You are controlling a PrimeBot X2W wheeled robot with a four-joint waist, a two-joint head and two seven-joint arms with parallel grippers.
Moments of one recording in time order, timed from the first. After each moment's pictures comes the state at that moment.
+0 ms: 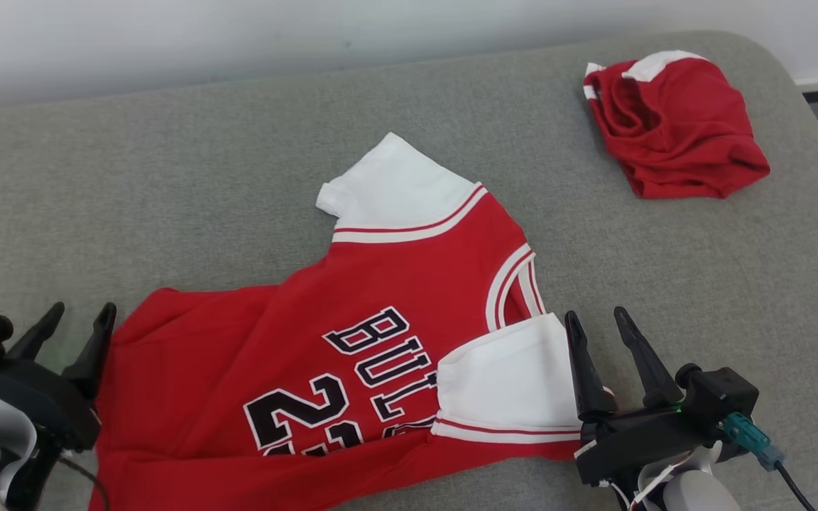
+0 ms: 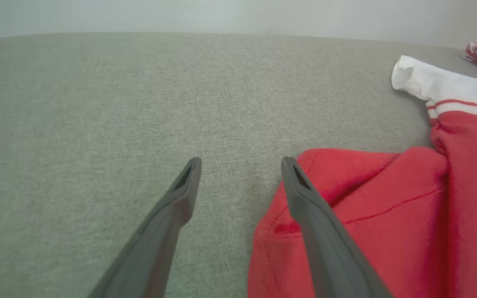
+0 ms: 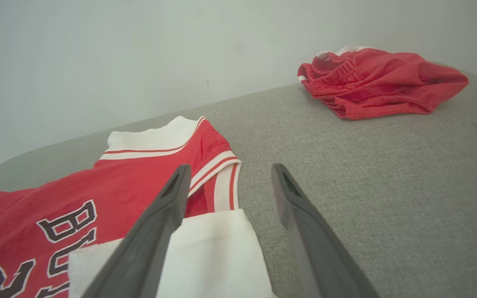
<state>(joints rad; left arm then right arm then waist) -0.56 0.49 -0.30 0.49 -0.61 -0.13 -0.02 -0.22 -0.11 0.31 0.20 0.30 0.13 -0.26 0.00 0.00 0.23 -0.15</state>
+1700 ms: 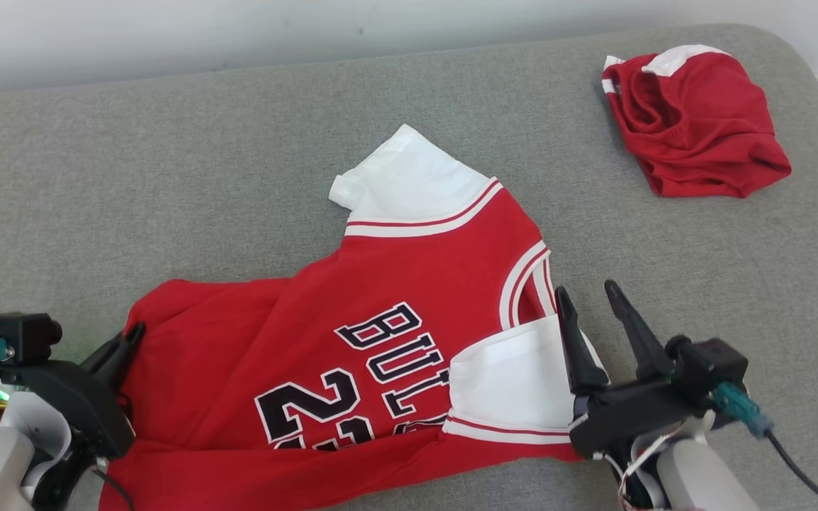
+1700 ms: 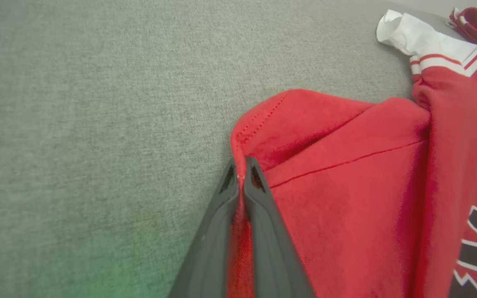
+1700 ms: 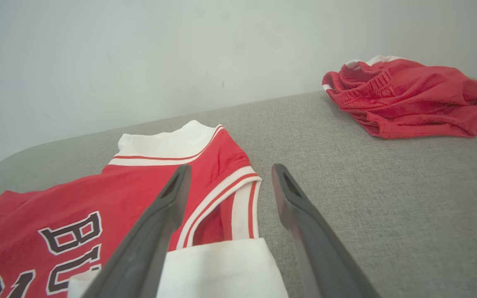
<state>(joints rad) -0.63 0.54 -0.60 0.53 -0.87 -0.13 0.05 -0.28 -0.11 0.33 0.24 0.30 0.13 -0.26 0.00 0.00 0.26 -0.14</state>
